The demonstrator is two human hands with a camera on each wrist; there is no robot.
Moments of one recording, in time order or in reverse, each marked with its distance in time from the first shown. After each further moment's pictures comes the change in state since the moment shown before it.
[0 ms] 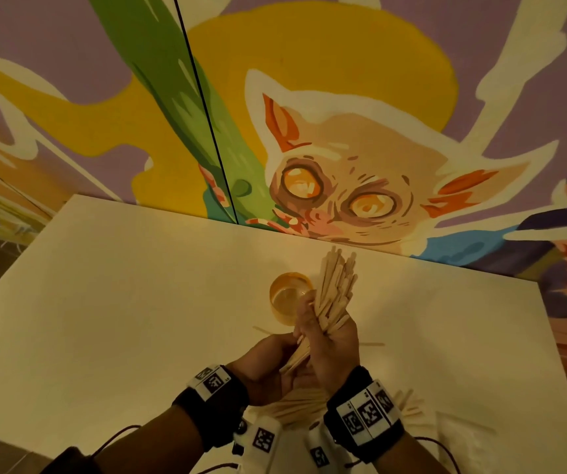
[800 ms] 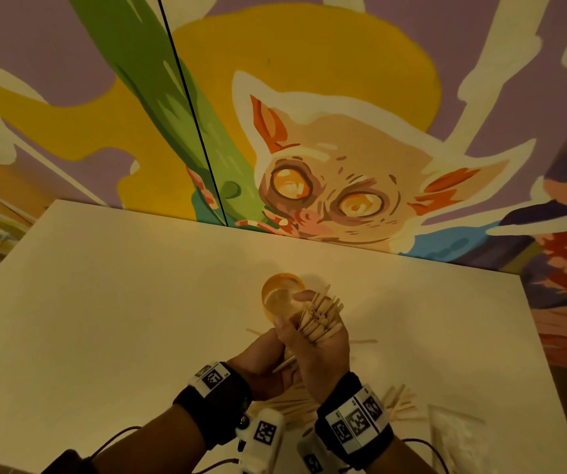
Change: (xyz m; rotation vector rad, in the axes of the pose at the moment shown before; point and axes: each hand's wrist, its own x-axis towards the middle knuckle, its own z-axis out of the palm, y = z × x) left_hand 0.003 0.007 0.012 0.047 0.011 0.077; right_hand -0.012 -0.002 0.005 0.046 0.023 0.088
